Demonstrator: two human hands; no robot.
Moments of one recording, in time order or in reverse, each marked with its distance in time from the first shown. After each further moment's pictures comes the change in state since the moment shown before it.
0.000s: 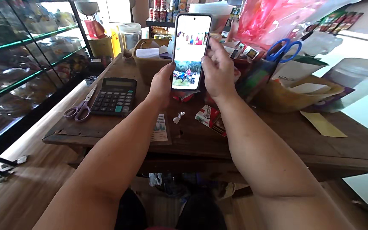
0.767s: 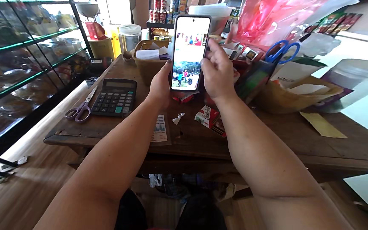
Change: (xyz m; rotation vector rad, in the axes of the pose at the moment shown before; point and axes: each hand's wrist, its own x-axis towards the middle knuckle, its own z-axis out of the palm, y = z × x) left_hand -0.002 0.002 0.001 -0.011 -0.031 0.001; right_hand -0.001 -0.001 -0.001 0.013 -0.005 0.010
